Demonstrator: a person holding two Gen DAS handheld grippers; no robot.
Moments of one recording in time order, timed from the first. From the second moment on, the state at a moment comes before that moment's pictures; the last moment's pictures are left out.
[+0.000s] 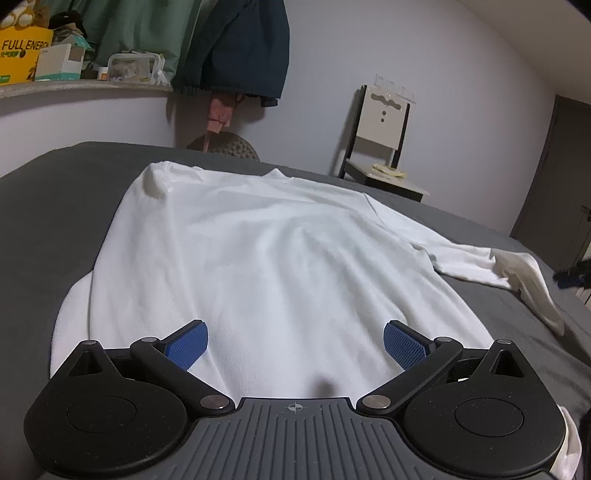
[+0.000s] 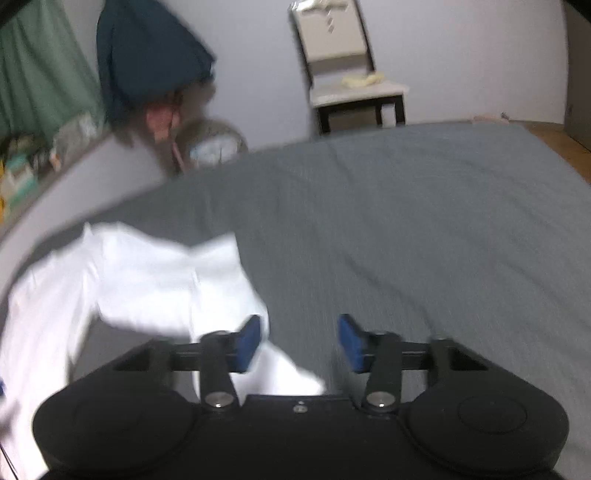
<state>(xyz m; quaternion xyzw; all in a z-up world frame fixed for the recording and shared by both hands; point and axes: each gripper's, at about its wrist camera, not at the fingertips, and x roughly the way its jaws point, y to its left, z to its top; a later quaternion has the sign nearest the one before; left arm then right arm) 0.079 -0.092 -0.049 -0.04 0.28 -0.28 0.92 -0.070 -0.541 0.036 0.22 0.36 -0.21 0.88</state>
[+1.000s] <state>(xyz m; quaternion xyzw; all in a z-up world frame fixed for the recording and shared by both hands) 0.077 -0.094 -0.051 -0.02 0.29 -0.29 0.91 -0.050 -0.611 0.018 0.19 0.33 -0.46 0.80</state>
